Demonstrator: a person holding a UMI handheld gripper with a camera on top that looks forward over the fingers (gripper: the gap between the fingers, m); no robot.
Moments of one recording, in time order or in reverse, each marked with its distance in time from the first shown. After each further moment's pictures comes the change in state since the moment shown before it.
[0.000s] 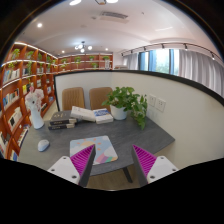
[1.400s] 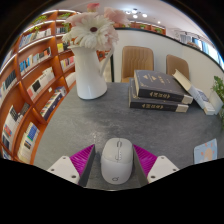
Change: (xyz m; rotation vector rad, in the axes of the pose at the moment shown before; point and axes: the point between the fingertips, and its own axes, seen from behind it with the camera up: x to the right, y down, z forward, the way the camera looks) arm -0.527 0.138 0.250 -0.355 -0.418 -0.215
